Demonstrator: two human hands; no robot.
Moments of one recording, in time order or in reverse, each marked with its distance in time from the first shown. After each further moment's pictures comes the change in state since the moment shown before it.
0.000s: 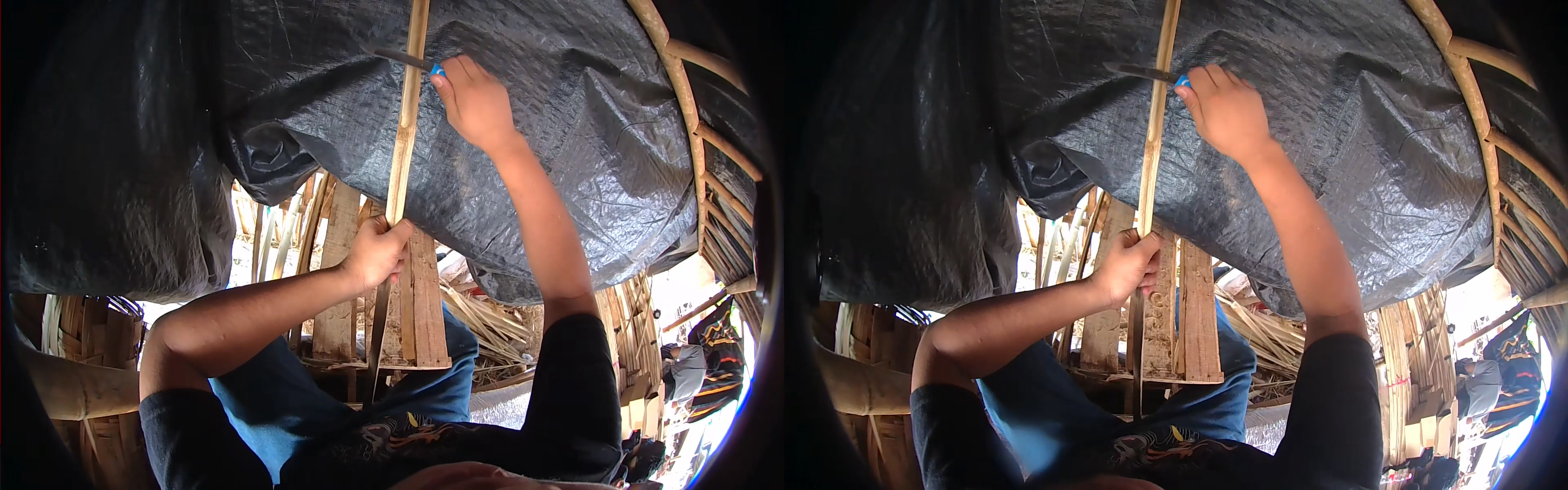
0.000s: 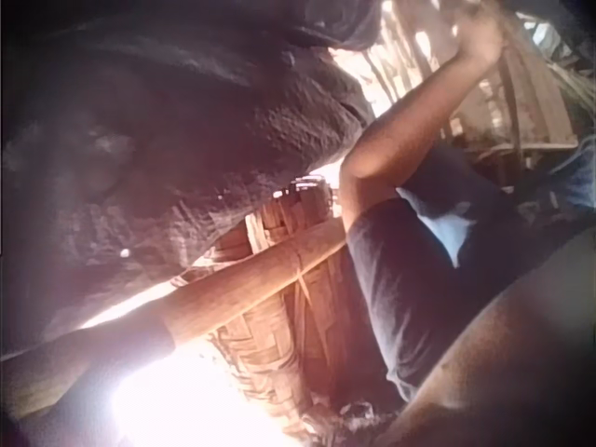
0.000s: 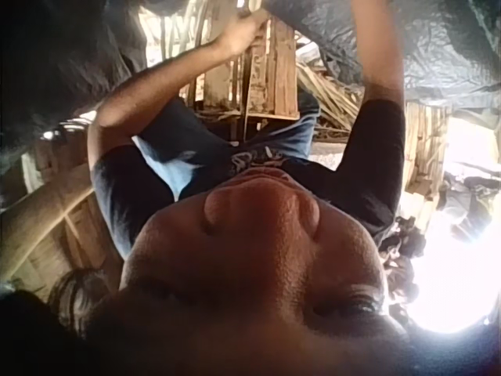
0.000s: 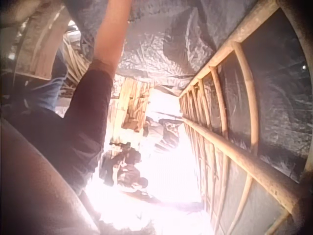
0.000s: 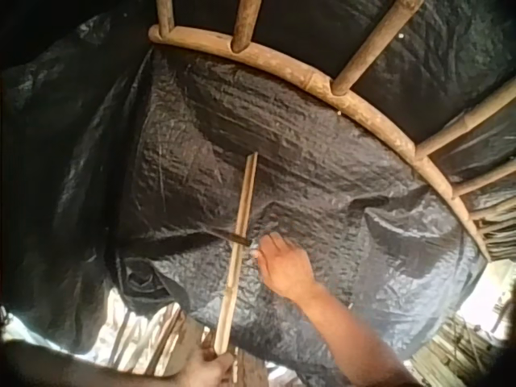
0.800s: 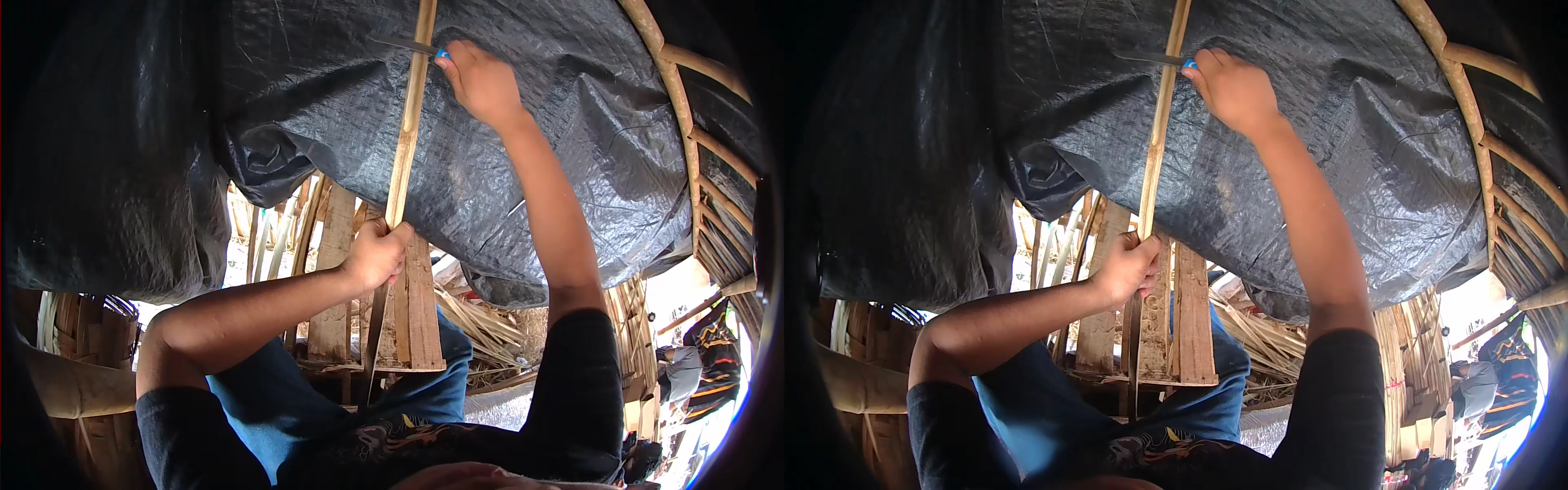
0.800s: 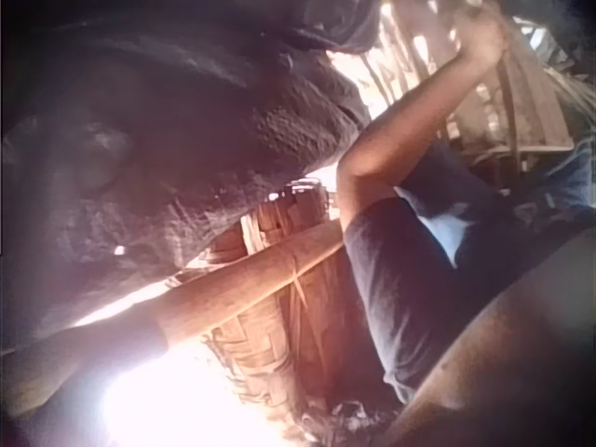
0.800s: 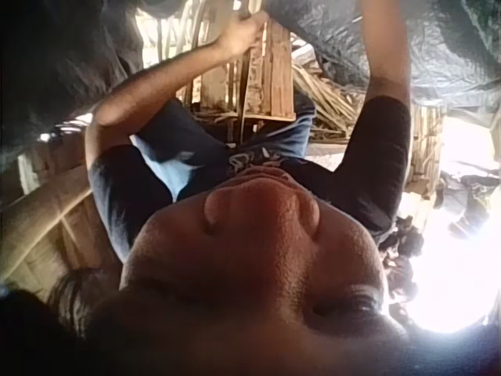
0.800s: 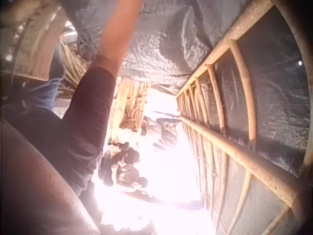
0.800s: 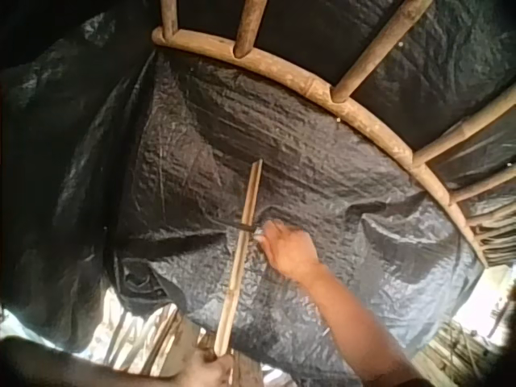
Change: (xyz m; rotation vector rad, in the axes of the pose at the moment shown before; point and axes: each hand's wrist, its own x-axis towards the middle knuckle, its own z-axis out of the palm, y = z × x) left_hand -0.002 -0.002 0.005 0.040 -0.030 0.024; right_hand 0.024 0.026 -0.010 -0.070 -0.069 -0.031
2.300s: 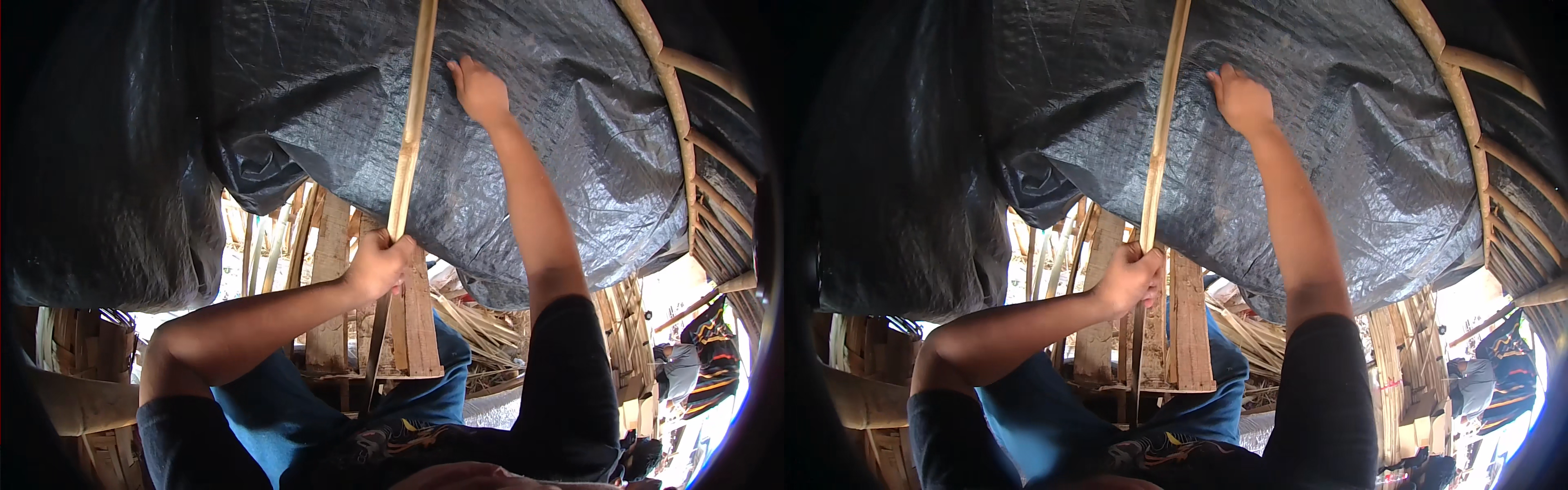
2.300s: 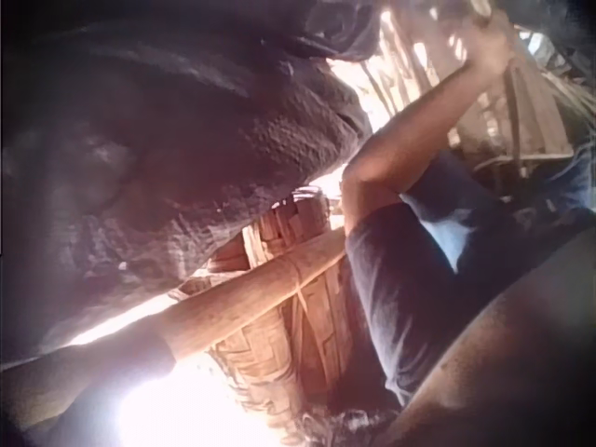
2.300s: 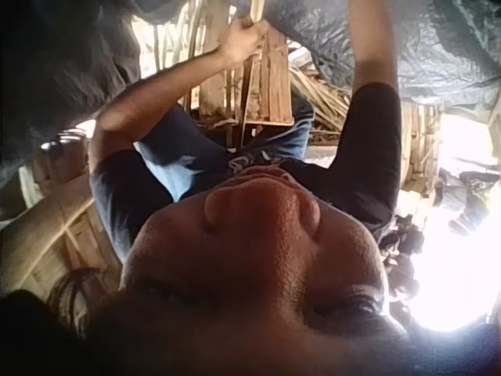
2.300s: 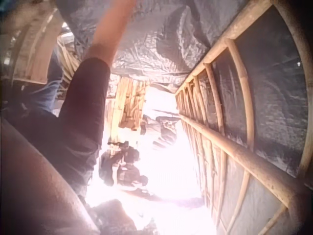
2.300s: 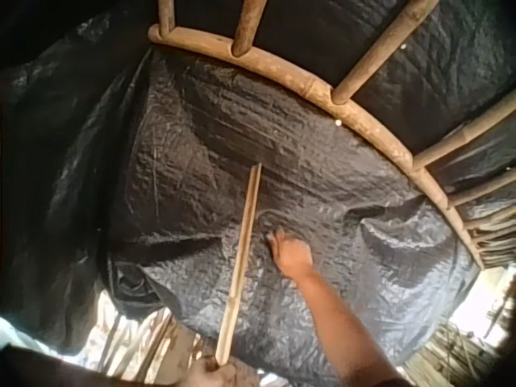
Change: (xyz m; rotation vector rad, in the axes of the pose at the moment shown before) left_hand 0.013 -0.006 0.003 -0.048 -0.005 0.018; right_hand -0.022 0.050 0.067 -0.022 -0.177 0.305
